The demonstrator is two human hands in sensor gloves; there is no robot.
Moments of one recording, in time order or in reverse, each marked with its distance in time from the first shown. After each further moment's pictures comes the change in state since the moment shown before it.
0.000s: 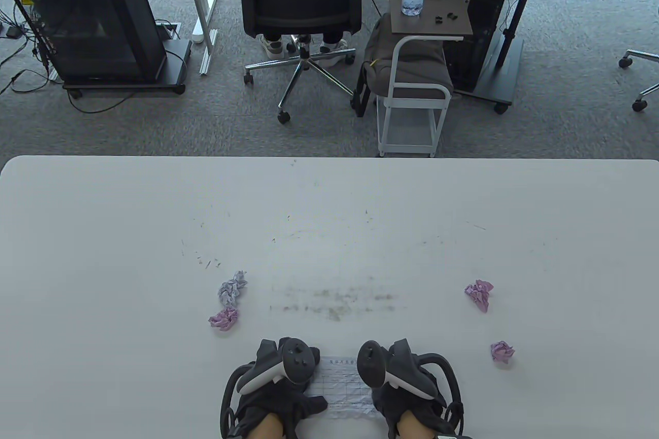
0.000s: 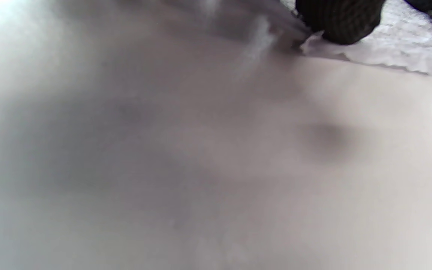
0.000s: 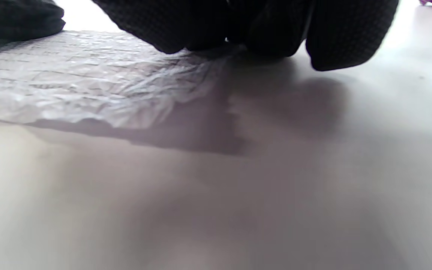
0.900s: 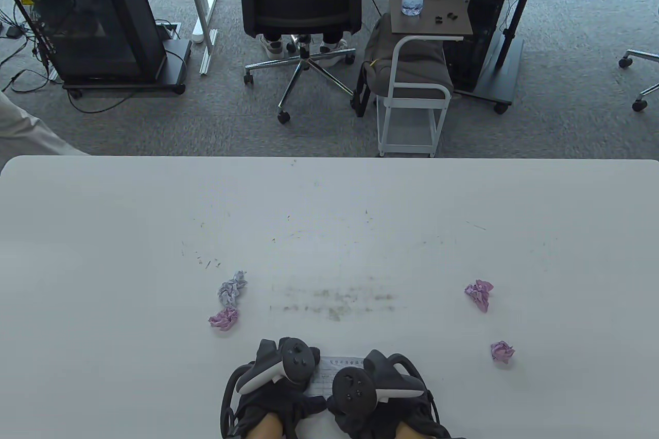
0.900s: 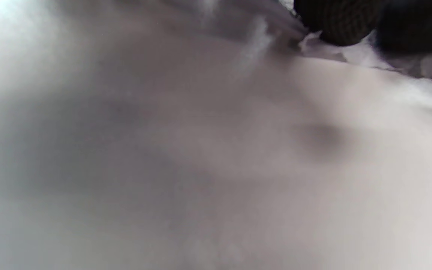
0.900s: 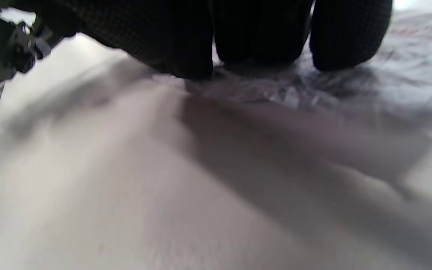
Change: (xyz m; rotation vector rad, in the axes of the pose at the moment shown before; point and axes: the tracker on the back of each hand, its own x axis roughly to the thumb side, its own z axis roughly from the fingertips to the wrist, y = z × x) left_hand -0.002 0.000 -0.001 -0.003 -0.007 0.009; right_hand 0.060 0.004 0.017 0.117 -0.623 0.052
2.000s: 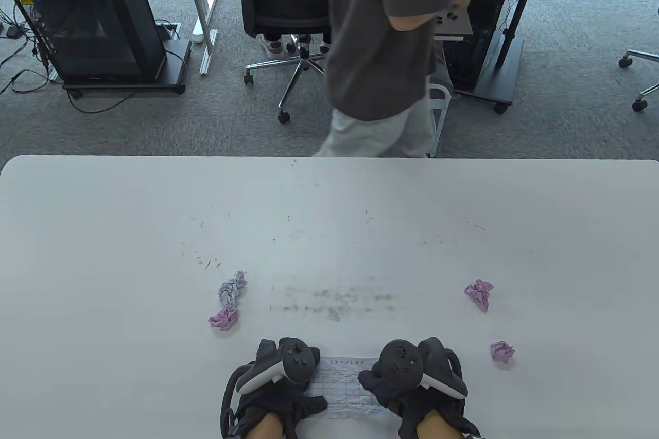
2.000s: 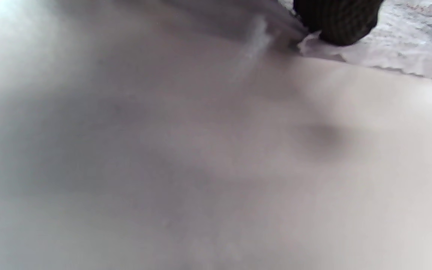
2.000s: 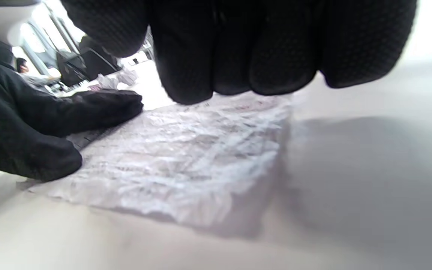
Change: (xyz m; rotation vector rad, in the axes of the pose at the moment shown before) left_hand 0.000 0.000 -0.001 -0.001 -0.001 0.003; right_hand -0.060 -0.014 0.039 -0.387 0.282 -0.190
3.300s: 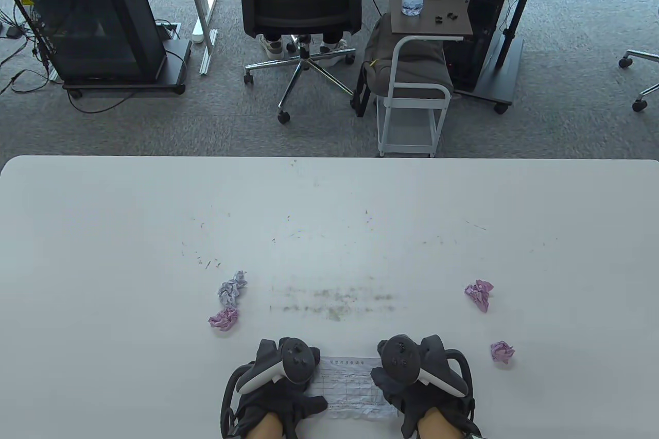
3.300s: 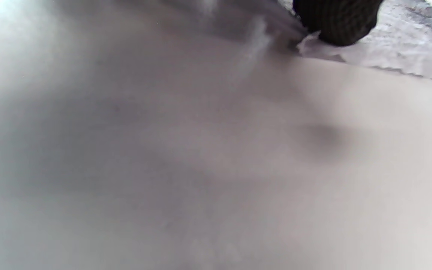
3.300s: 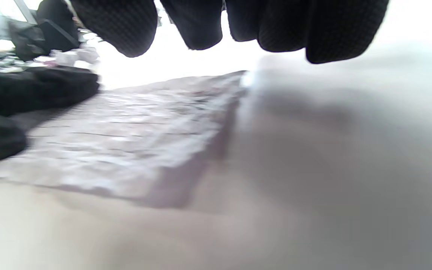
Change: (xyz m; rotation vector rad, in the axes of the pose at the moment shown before) left_hand 0.000 0.000 0.000 0.001 -0.002 0.002; right_hand -0.005 0.002 -0.002 0.105 0.078 0.047
